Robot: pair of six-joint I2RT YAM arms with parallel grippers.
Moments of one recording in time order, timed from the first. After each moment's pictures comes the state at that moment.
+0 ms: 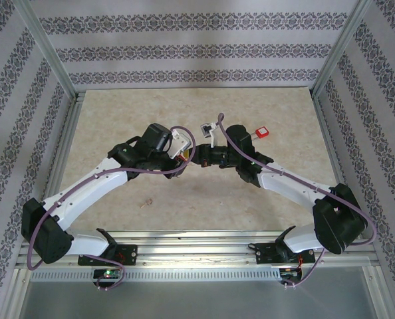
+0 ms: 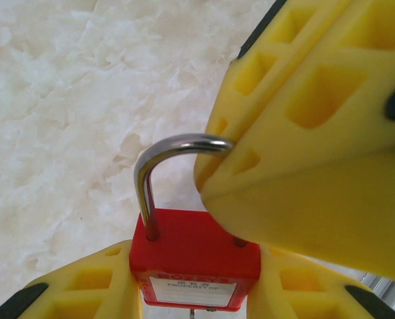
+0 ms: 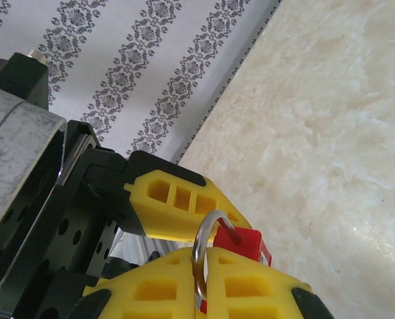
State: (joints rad) left arm -0.65 1.33 1.18 -0.73 0.13 0.04; right arm 0.63 1.40 0.87 0.21 -0.67 0.72
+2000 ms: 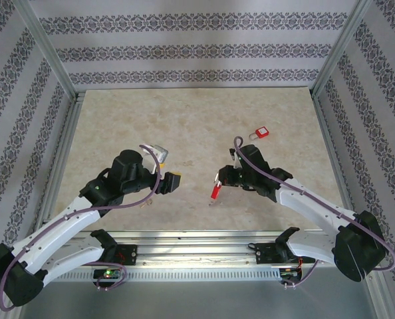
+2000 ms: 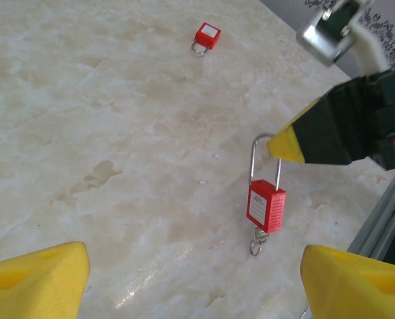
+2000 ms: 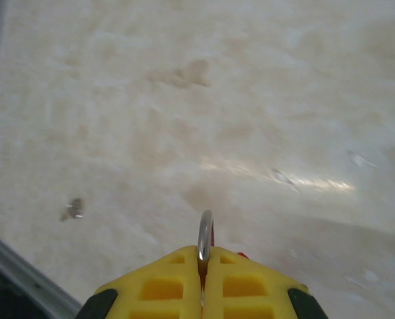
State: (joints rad) left arm -0.63 0.89 0.75 -0.38 0.19 -0.22; right arm 0.59 1.15 0.70 -0.38 -0.23 0.68
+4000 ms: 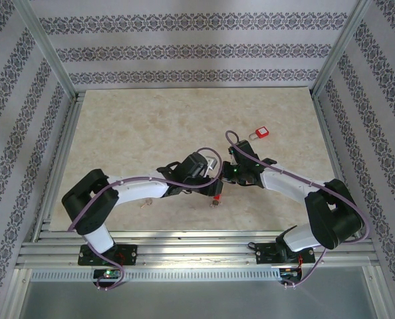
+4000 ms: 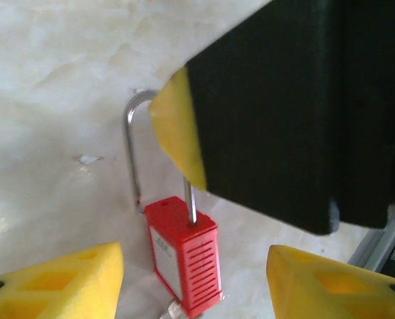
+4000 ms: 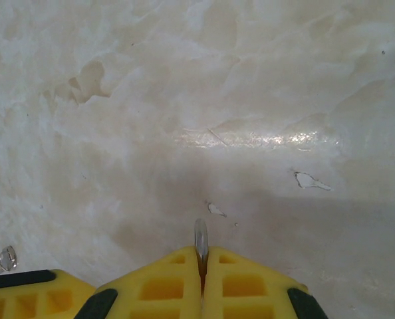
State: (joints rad) left arm -0.87 1.70 0.97 -0.07 0.23 -0.61; right arm 0.51 1.44 0.76 -0.30 -0.25 0.74
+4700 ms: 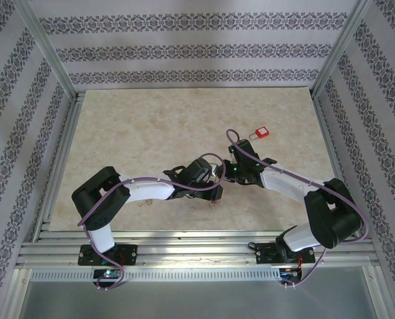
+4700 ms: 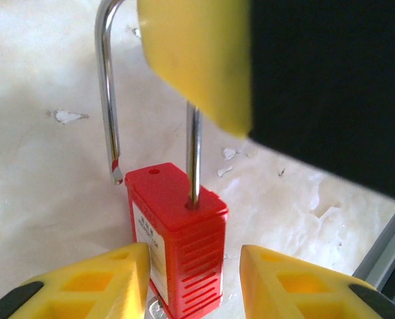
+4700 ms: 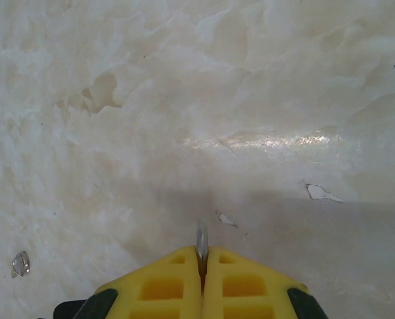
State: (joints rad) left arm -0.90 1.77 0.96 -0.05 0.24 -0.66; right arm 0.51 1.45 0.76 -0.27 -0.27 0.75
